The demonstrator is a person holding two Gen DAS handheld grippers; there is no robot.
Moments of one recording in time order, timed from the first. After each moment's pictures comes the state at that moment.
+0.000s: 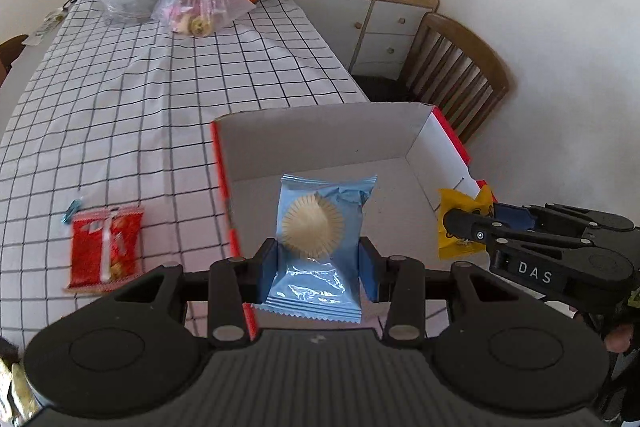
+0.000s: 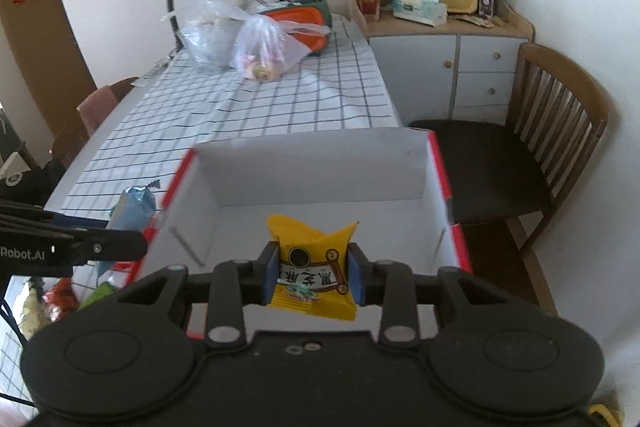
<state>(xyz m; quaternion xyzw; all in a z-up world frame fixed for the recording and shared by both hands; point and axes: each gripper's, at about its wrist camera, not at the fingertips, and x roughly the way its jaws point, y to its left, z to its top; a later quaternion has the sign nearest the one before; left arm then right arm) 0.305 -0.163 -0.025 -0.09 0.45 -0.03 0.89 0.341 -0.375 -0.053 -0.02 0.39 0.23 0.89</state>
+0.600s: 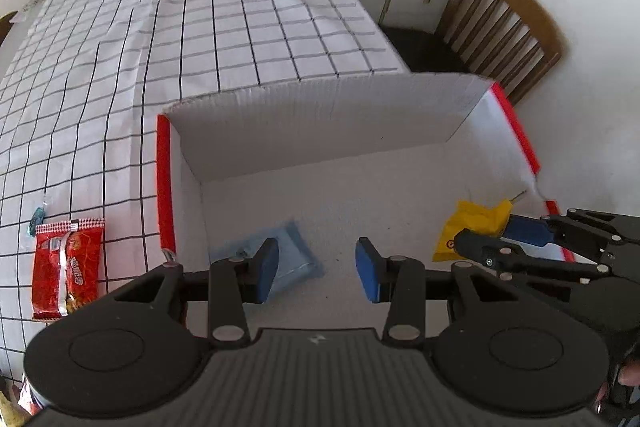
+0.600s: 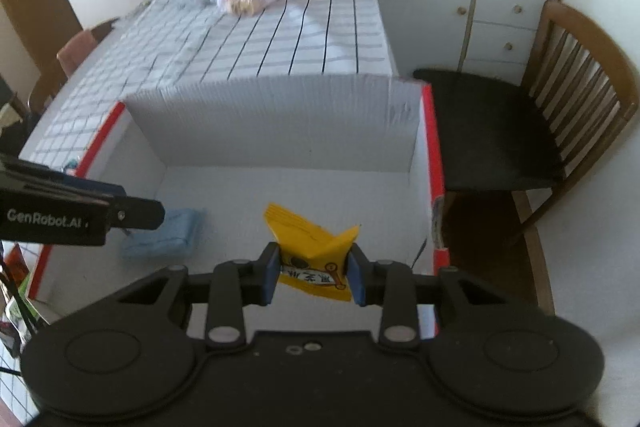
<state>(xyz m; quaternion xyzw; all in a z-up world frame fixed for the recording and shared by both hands) 0.400 -0.186 -0.084 -0.07 0.54 0.02 0.84 0.412 -0.369 -0.108 -0.07 0.47 0.25 0.85</state>
